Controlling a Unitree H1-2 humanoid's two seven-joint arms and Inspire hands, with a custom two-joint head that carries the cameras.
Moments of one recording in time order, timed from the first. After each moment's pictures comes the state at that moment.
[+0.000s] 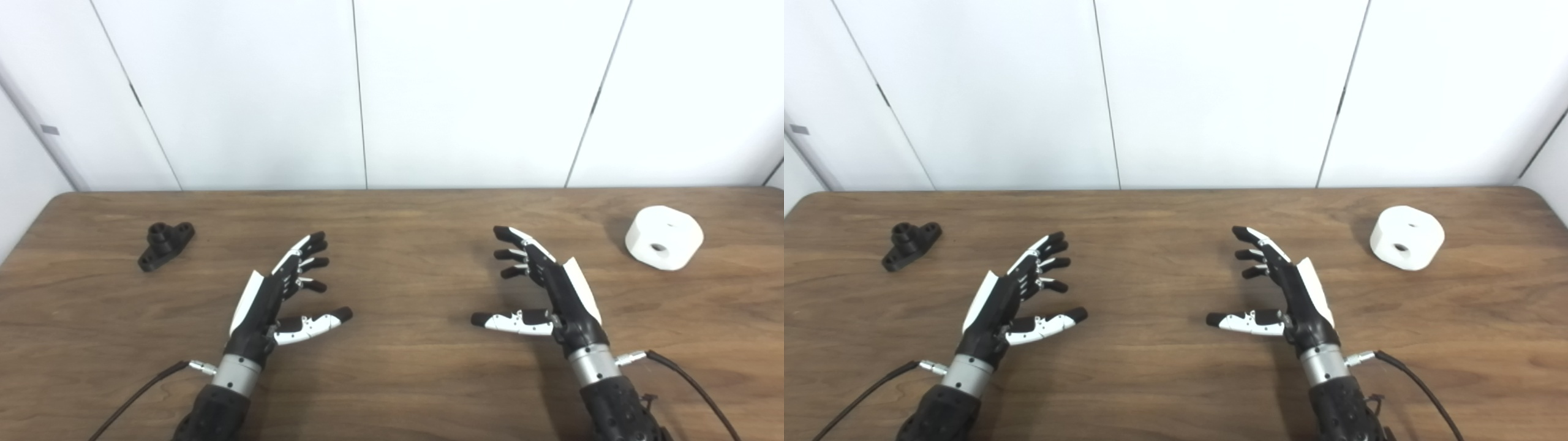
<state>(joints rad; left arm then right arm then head) -0.11 0.17 -0.04 0.04 0.14 -0.21 -0.11 -0.13 -0.13 0.08 -0.01 -0.29 -0.14 -0.03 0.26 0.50</state>
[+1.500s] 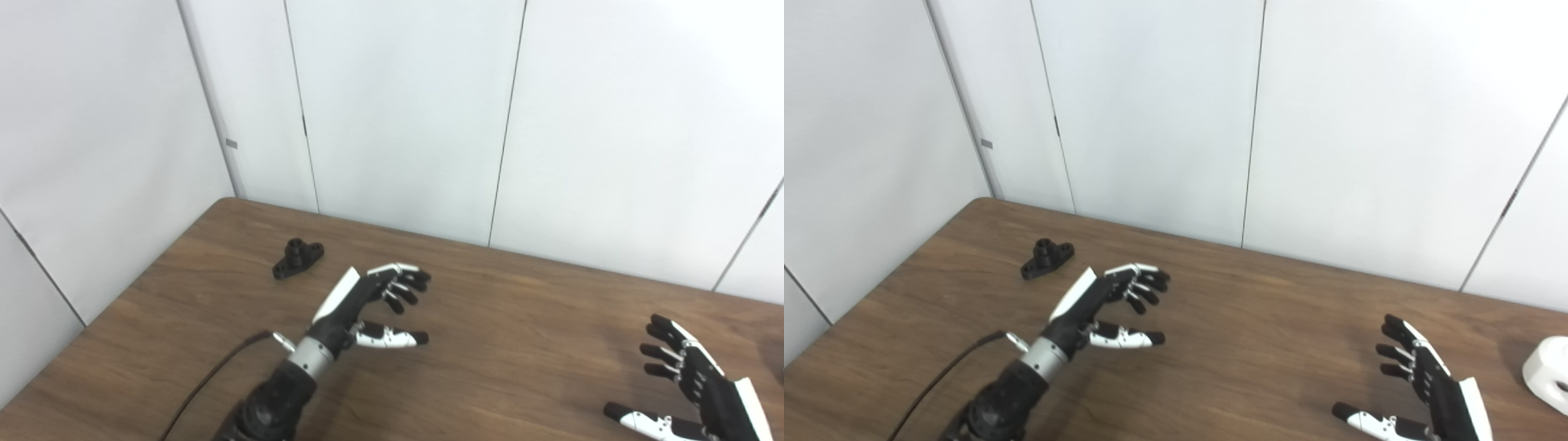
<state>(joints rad) -0.18 0.32 0.02 -0.07 0.18 -0.11 -0.13 -0.10 -0.14 0.04 -0.15 -0.20 0.02 0.03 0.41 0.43</state>
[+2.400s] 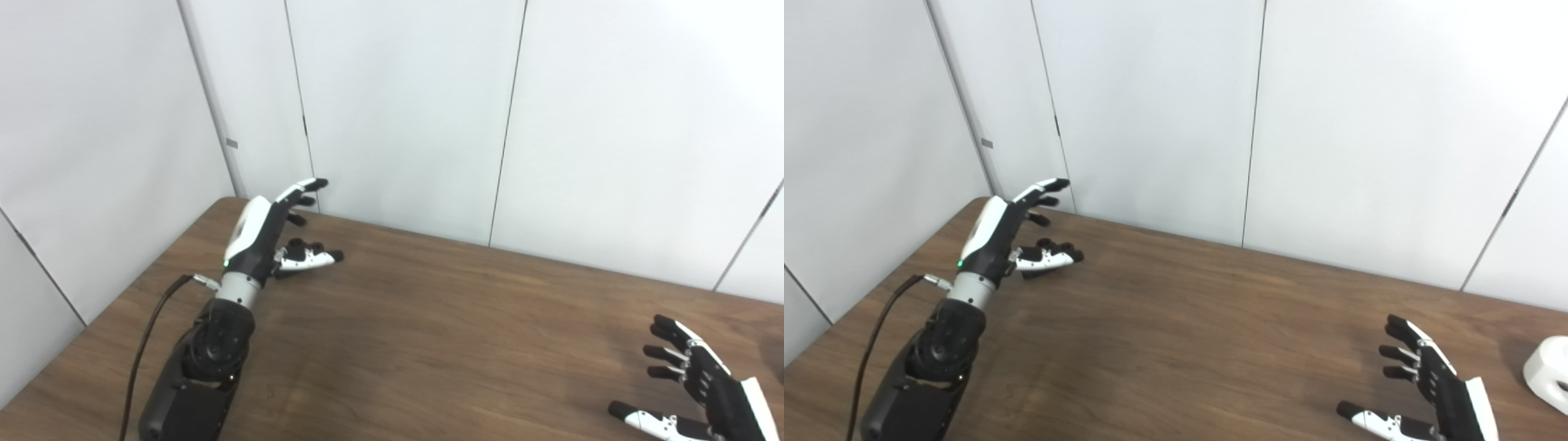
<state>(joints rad) -0.26 0.44 0.19 -0.06 0.44 0.06 0.05 -0.10 -0.15 0.03 -0.15 -0.20 0.02 0.03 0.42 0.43</state>
